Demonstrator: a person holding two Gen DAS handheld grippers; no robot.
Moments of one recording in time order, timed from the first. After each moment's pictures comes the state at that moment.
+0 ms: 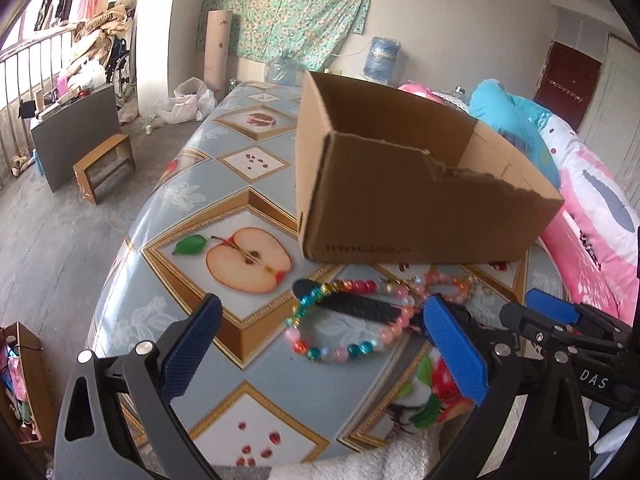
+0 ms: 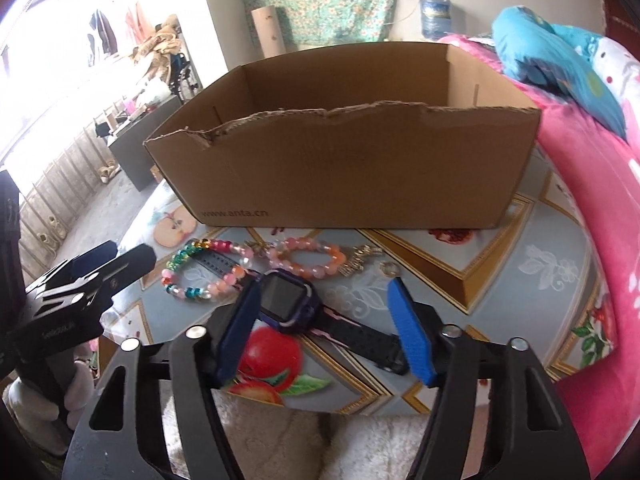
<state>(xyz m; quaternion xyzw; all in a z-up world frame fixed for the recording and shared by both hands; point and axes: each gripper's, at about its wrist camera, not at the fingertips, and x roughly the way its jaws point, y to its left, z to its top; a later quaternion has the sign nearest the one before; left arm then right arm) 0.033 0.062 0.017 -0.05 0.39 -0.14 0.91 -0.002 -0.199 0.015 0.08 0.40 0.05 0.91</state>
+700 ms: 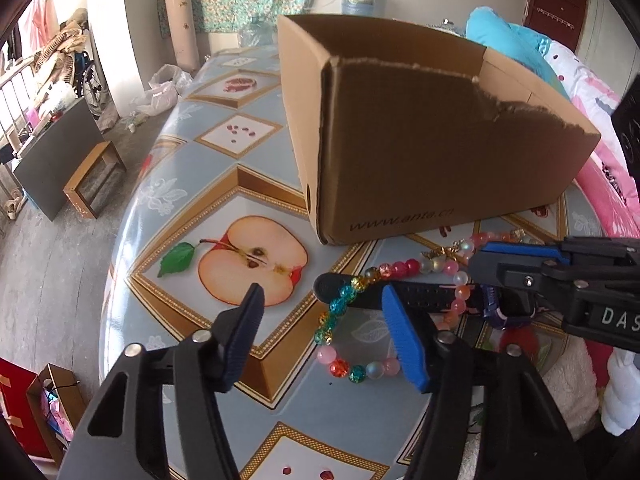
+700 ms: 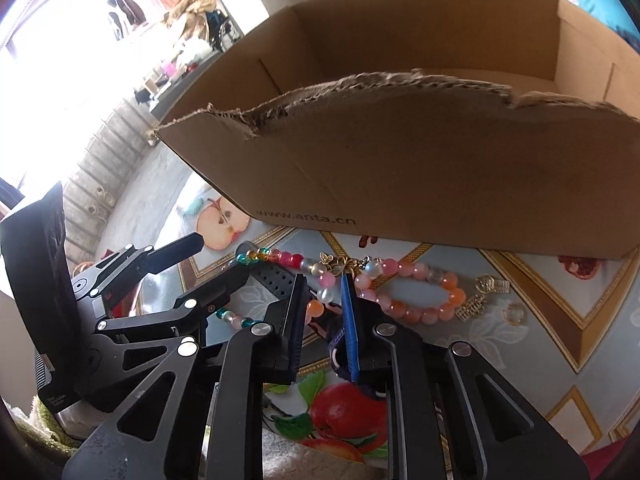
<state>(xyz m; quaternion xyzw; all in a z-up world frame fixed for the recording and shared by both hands) 0.072 0.053 -0.014 0.06 0.46 -0.16 0.87 0.076 -0.155 -0.006 0.11 0.50 0.16 0.85</state>
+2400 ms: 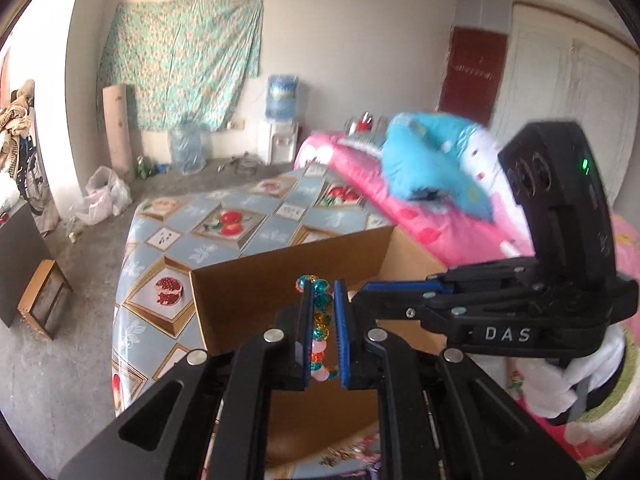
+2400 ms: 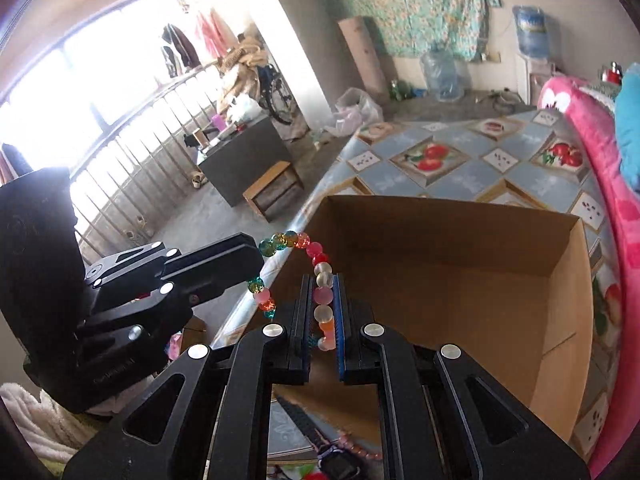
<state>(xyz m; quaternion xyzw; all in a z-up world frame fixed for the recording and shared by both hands) 0.166 -0.009 0.156 0.04 0.32 -0.29 0.90 0.157 -0.170 0.108 0.11 0.40 0.22 0.88</state>
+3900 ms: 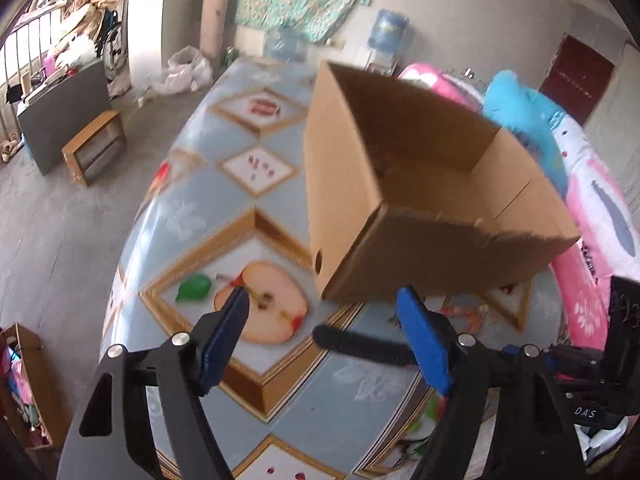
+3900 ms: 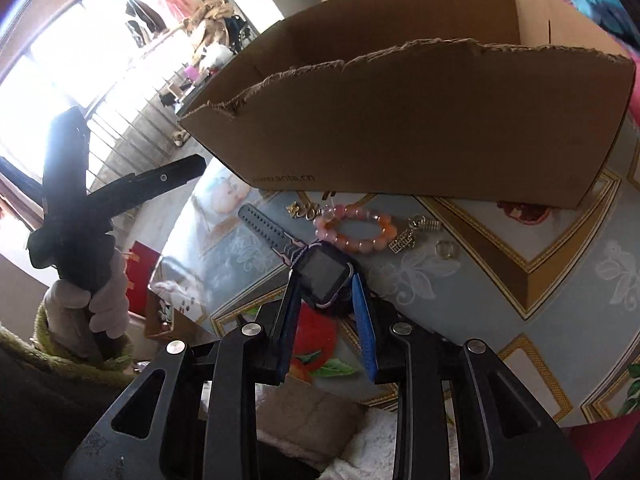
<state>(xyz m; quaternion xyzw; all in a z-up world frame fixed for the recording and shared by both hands) 0.097 0.081 0.030 -0.06 0.46 -0.15 0.87 0.019 -0.178 0.007 0.14 0.48 0.19 0.84</state>
